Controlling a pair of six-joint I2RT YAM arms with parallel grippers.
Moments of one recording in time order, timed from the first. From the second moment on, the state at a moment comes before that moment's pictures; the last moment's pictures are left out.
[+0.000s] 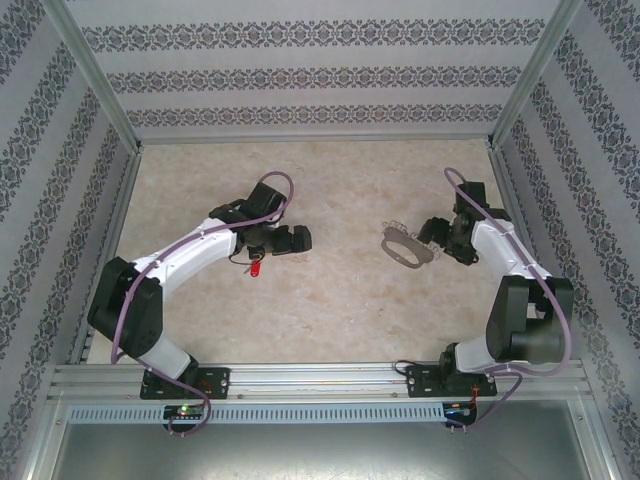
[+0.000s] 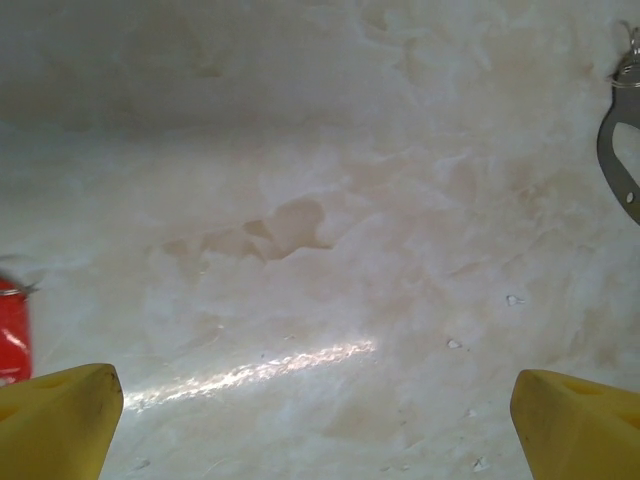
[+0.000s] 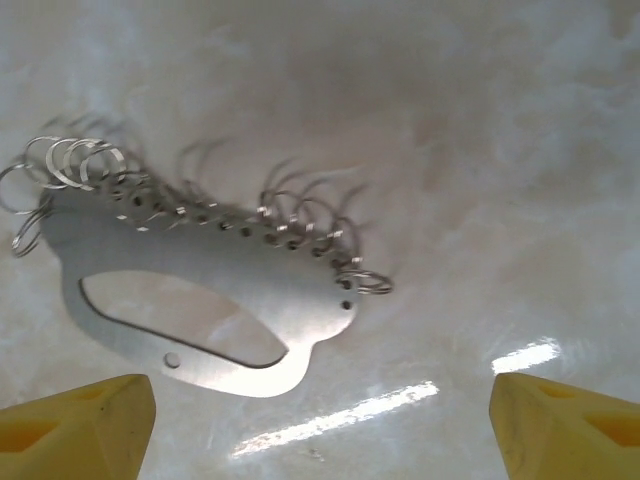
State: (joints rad) left arm -0.52 1.58 1.15 -0.65 0.19 -0.63; right arm -0.10 1.45 0.96 -0.74 -0.11 0.44
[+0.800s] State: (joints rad) left arm -0.52 1.64 1.16 -0.55 0.29 -0.65; right arm -0.16 1.70 1.03 -0.69 -0.23 0.37
